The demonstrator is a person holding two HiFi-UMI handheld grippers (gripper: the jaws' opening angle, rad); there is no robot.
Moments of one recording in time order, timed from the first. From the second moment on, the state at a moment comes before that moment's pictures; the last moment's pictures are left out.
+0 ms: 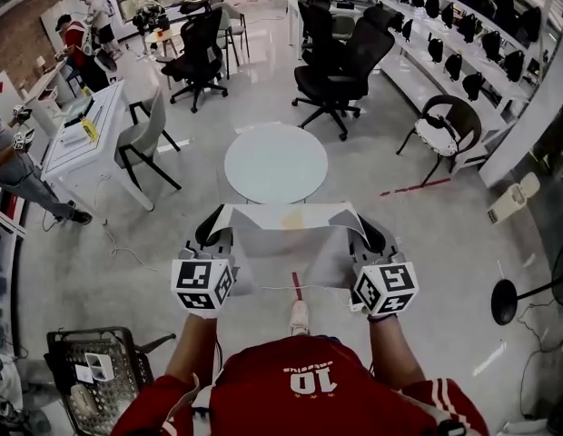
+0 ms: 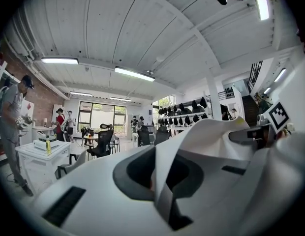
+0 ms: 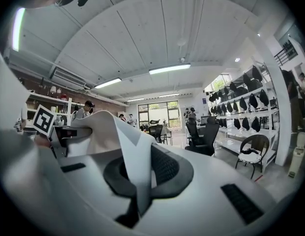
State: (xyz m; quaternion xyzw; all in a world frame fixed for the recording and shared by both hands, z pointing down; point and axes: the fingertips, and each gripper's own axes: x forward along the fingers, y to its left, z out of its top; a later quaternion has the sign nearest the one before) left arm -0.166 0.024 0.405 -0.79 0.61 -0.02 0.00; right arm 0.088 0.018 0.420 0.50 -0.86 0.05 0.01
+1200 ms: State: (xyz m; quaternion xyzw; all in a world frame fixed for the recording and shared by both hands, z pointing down) left arm -0.130 -0.142 0.393 -0.76 0.64 -0.04 0.01; right arm 0.123 -0.164 0.418 0.45 -0.89 0.06 0.00
